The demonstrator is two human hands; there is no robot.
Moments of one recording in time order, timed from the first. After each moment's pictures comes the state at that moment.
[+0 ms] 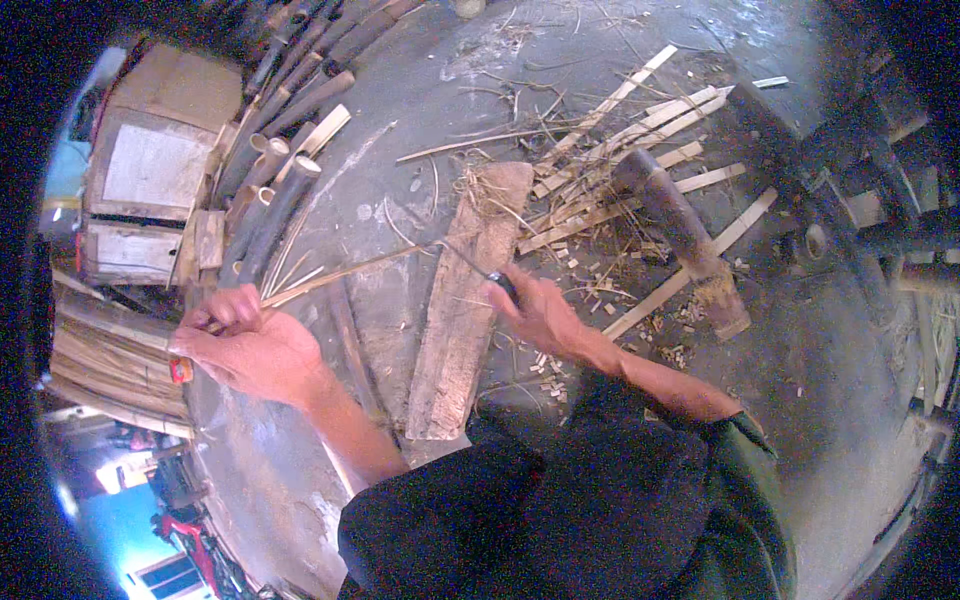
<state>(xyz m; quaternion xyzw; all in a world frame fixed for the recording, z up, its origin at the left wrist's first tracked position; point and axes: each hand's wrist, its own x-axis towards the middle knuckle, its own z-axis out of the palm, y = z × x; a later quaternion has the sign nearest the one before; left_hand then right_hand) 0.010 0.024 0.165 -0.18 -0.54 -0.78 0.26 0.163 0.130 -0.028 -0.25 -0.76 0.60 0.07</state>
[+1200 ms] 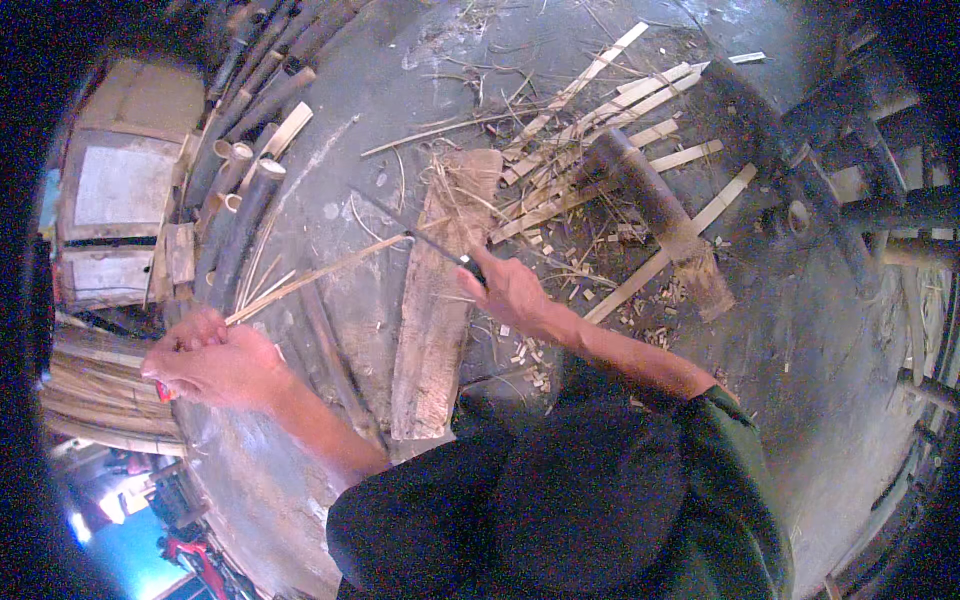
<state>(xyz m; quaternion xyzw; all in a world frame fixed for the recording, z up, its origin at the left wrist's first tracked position) -0.014 0.025 0.149 -0.16 -0.59 -0.72 0.33 0.144 0.141 -0.083 -0.25 -0.82 0.50 0.12</state>
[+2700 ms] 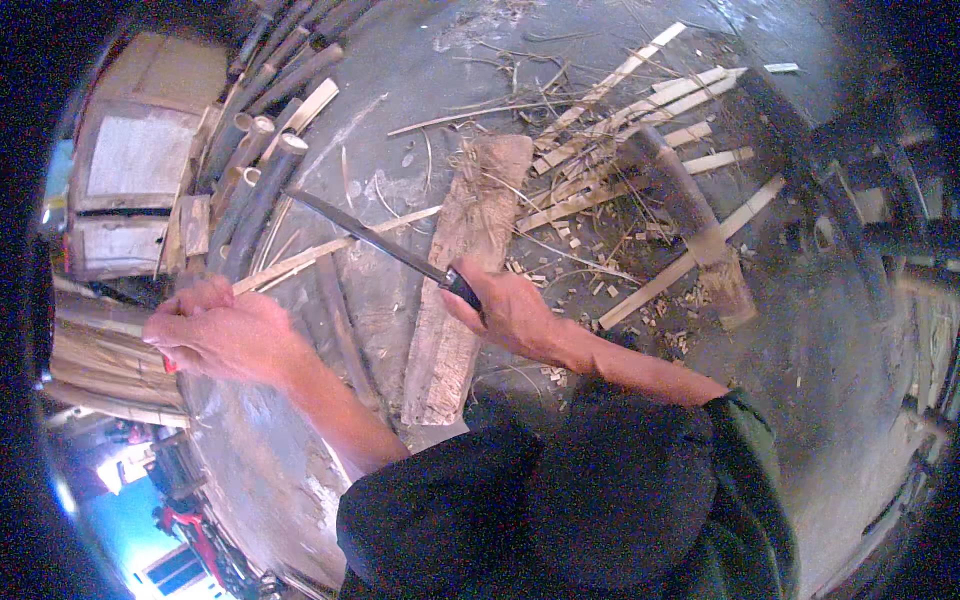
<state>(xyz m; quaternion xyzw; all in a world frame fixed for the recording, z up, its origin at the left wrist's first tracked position) -0.018 0.038 0.152 -0.16 -0.60 -0.70 0.35 0.141 0.111 -0.028 -0.16 -0.80 0.55 0.15</state>
